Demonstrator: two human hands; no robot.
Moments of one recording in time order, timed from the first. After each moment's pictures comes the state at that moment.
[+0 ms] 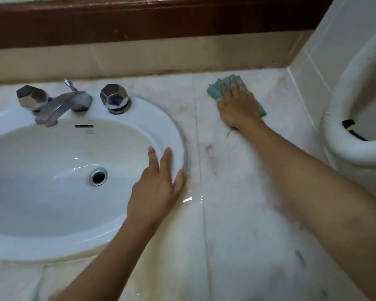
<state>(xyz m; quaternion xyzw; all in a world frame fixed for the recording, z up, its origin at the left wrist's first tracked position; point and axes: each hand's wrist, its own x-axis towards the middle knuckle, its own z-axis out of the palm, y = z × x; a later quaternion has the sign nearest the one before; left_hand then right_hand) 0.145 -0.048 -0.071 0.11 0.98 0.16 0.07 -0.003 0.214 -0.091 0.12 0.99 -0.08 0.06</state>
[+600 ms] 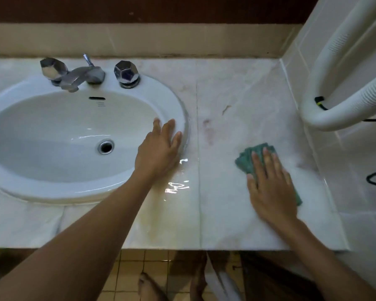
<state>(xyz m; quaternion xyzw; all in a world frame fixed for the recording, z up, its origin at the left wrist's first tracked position) 0.149 -0.052 -0.062 0.10 0.97 0.22 0.05 0.302 0.189 -0.094 0.14 0.99 -0.08 0.02</state>
